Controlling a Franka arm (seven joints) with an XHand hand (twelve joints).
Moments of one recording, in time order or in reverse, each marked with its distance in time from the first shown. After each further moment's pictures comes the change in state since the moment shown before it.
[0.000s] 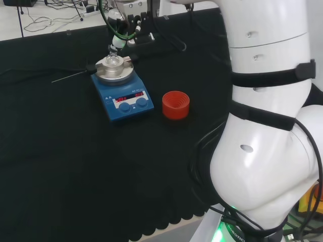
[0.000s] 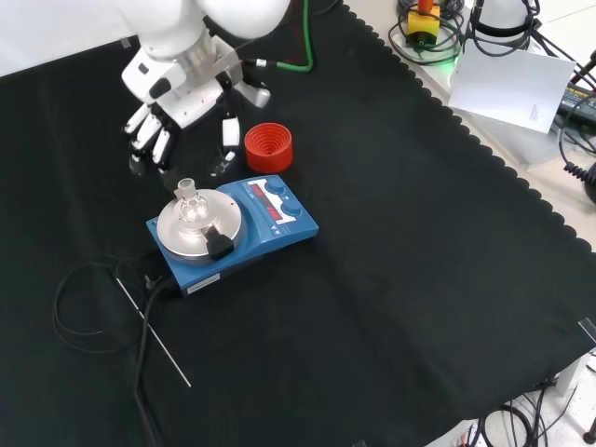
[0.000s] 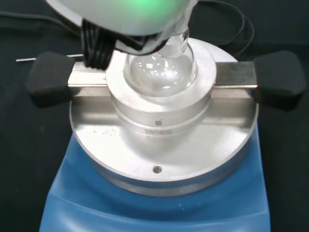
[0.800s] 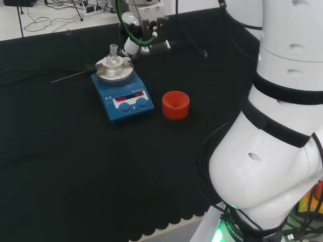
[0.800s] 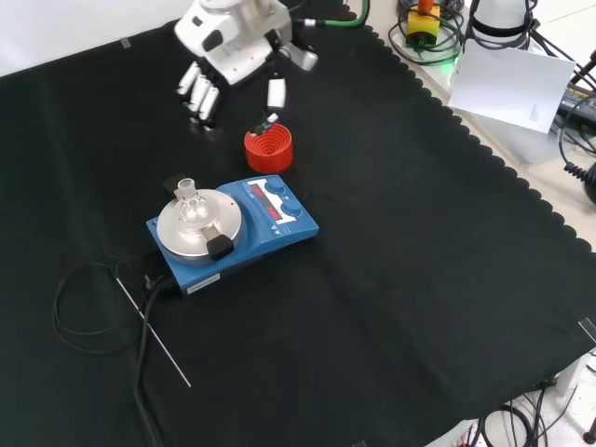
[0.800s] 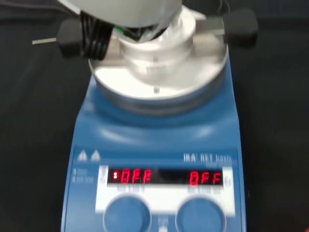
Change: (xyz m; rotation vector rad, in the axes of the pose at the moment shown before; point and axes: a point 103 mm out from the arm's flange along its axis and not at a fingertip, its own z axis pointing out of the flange) arm -0.001 -0.102 0.003 -0.001 0.030 0.047
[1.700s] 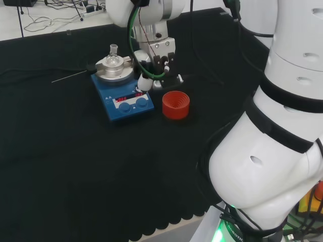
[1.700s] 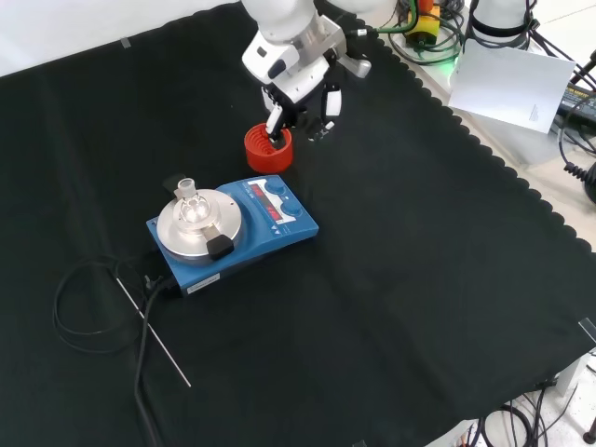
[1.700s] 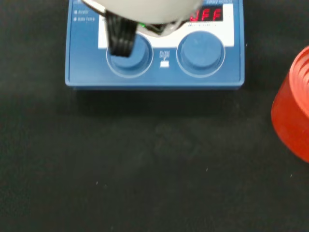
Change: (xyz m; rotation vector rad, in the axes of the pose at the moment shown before) arm 0.007 -0.078 0.081 0.156 -0.019 0.013
